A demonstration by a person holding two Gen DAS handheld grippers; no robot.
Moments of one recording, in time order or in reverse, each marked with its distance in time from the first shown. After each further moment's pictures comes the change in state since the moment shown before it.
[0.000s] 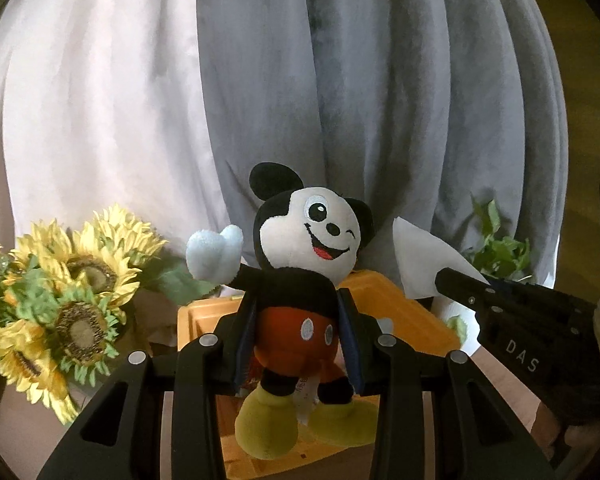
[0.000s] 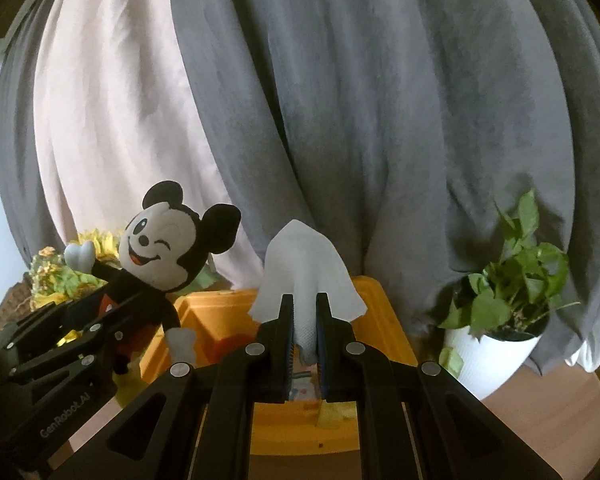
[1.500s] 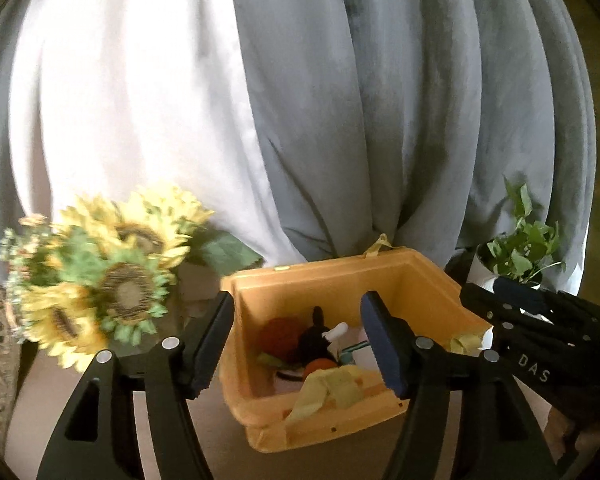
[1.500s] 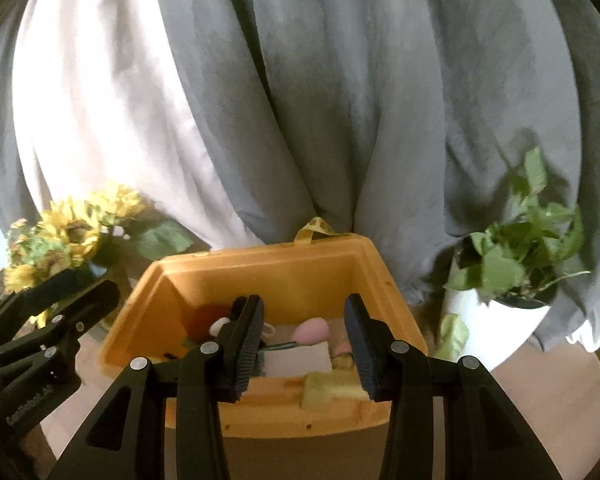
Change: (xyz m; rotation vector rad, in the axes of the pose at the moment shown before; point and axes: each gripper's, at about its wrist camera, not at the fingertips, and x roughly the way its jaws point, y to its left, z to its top) left arm -0.026 0.011 -0.017 -0.021 0.041 0.148; right arm 0.020 -0.002 -0.021 0.012 0.107 -0.050
